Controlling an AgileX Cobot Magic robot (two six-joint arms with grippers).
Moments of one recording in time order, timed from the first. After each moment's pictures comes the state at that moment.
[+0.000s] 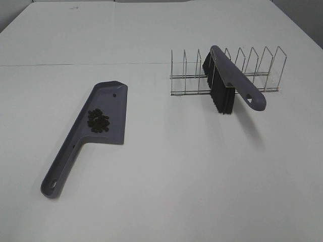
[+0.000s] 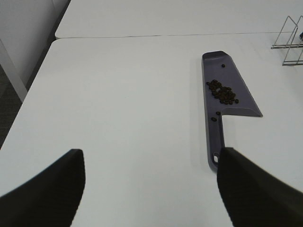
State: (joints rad) left arm 0.05 -0.01 -0.52 -0.10 1.08 0.07; right arm 0.09 -0.01 -0.46 0.01 1.12 -0.04
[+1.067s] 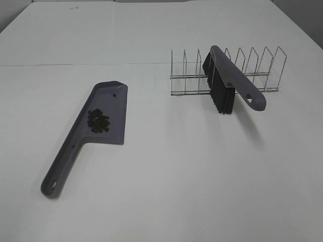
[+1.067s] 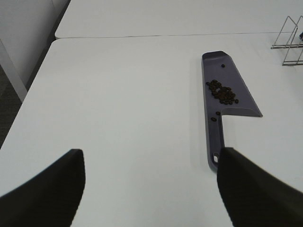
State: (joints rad) left arm 0.05 -0.01 -0.52 -0.10 1.08 0.07; right arm 0.09 -0.01 -0.46 0.01 1.12 -0.04
